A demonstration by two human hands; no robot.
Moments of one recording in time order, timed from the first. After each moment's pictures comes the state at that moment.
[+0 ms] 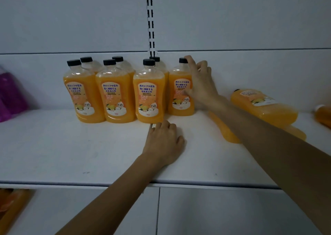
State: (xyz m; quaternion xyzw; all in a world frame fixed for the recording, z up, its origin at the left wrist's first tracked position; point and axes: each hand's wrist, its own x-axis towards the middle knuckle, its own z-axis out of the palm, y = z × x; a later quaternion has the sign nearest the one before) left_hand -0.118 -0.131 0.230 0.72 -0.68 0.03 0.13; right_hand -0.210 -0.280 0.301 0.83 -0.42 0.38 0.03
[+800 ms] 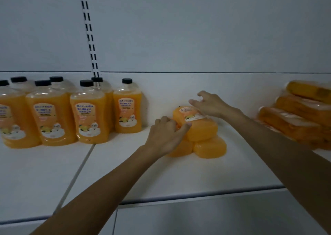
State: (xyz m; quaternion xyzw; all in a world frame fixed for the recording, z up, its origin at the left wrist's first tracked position) left_hand -0.246 -0.195 0.271 0.63 -0.71 -0.08 0.29; right_hand -0.398 -0.287 0.325 0.76 -0.58 0.25 -0.14
